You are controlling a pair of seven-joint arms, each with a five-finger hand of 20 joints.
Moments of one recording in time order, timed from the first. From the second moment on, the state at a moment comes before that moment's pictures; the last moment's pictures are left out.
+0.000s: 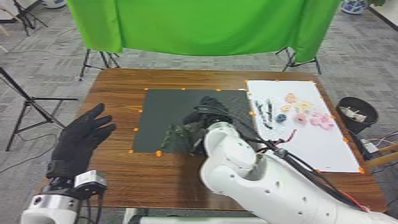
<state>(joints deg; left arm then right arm) 138.0 -28.8 -89.2 -131.6 22.3 30.3 38.7 -60.4 -65.6 29.4 -106.8 -116.6 8.8 62.4</state>
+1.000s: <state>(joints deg) 138.1 -29.2 -87.2 -131.9 22.1 30.4 40.4 -57.9 -51.7 40.3 -101.5 -108.2 0.4 70.0</state>
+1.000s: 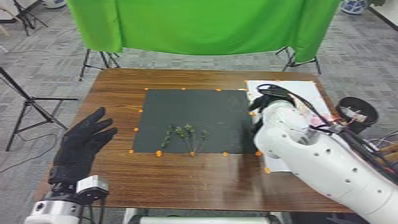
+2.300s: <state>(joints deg) 134.3 -30.3 -85.3 -130.7 23.4 28.5 38.0 -54.5 -52.8 38.1 -94.2 -103.0 -5.7 73.4</state>
